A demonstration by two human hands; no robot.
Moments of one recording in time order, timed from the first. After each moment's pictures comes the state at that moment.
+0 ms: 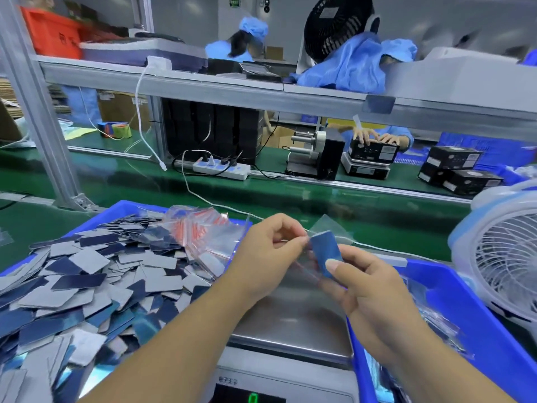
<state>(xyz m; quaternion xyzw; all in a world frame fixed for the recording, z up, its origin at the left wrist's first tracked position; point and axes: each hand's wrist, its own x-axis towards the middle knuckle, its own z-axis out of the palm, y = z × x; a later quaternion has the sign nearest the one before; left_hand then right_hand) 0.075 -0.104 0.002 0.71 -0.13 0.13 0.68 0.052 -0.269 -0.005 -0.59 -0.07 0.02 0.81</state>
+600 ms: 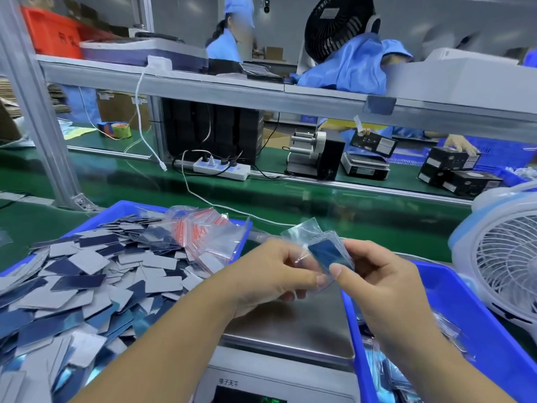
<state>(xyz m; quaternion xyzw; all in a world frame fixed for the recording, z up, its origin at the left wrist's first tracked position) 0.060 -0.092 0.012 0.73 -0.17 -0.15 0.64 0.038 -0.277 0.012 -0.73 -0.19 -0.13 0.64</state>
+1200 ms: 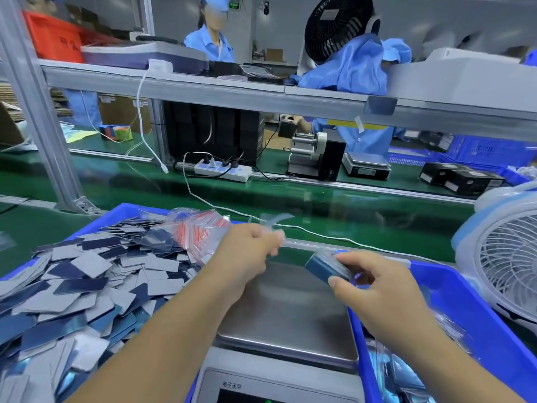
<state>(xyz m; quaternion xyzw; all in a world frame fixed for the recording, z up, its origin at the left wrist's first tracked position) 0.081 -0.077 0.011 0.74 0.06 0.05 0.66 0.046 -0.283 0.010 -0.88 -0.16 -0.18 0.41</state>
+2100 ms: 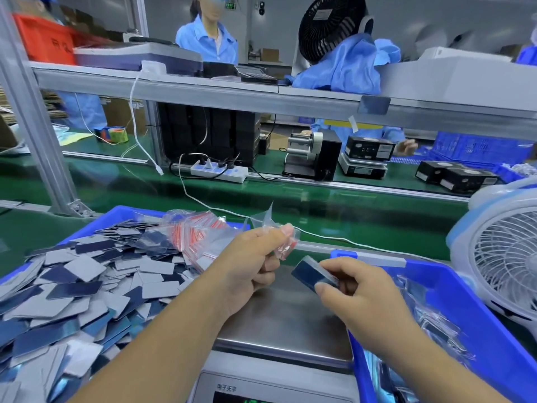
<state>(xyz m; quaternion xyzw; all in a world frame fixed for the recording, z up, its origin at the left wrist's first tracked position) 0.075 -0.085 0.011 0.60 -0.01 -0.07 0.79 0.047 -0.277 -0.002 -0.87 -0.17 -0.11 0.45</state>
